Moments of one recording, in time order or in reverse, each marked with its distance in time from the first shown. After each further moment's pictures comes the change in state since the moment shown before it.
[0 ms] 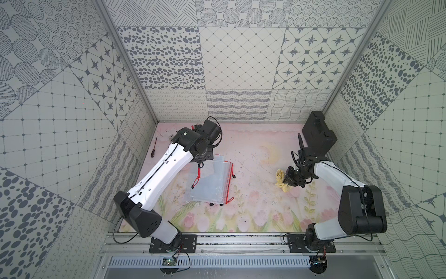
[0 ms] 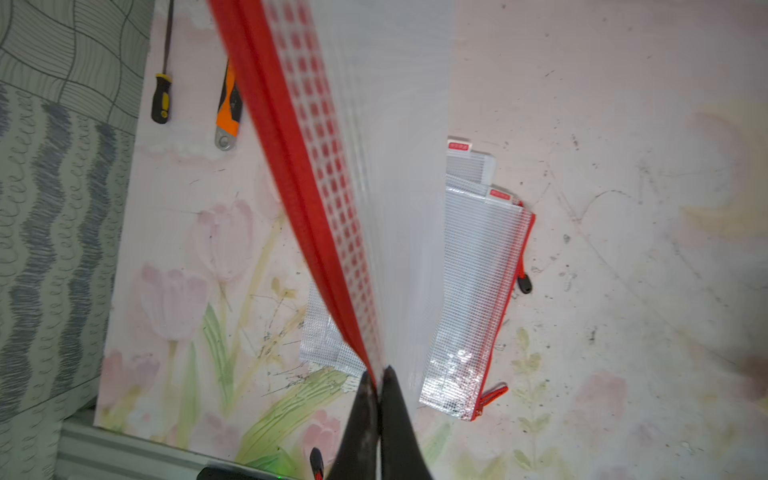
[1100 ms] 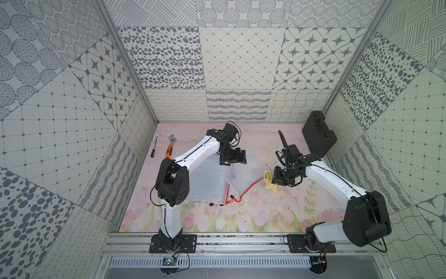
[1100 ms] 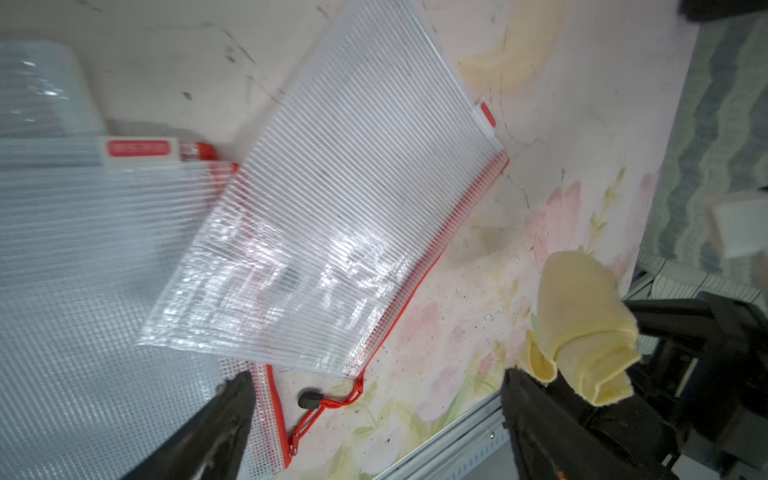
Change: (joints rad) left arm 0.102 0.314 -0.135 0.502 0.828 0.184; right arm 0.312 -0.012 0.113 -0.056 0.043 0.046
